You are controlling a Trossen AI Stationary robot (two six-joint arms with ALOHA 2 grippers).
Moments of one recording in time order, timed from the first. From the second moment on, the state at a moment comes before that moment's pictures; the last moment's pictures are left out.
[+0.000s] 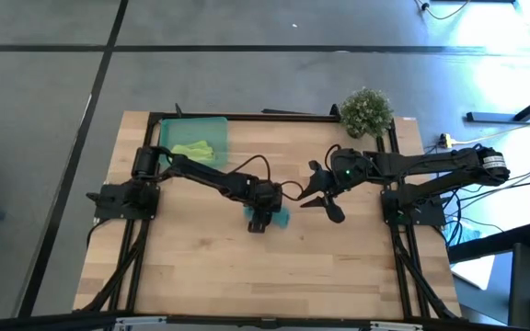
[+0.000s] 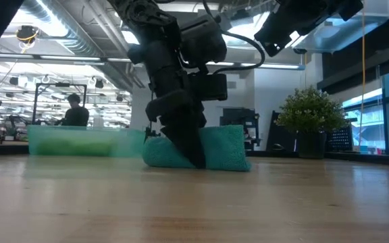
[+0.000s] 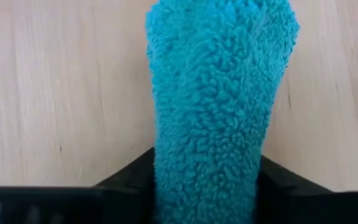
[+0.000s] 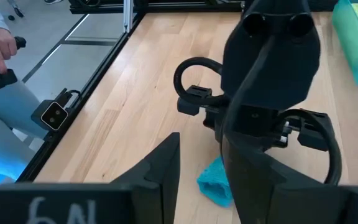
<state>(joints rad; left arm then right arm) -0.01 2.02 1.27 -0.38 0.03 0.09 -0.02 1.19 0.83 -0.20 -0.33 -0.03</state>
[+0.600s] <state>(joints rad) 0.12 2.02 1.52 -0.79 0.10 0.05 -0.02 1.18 0.83 -0.20 -0.33 -0.03</state>
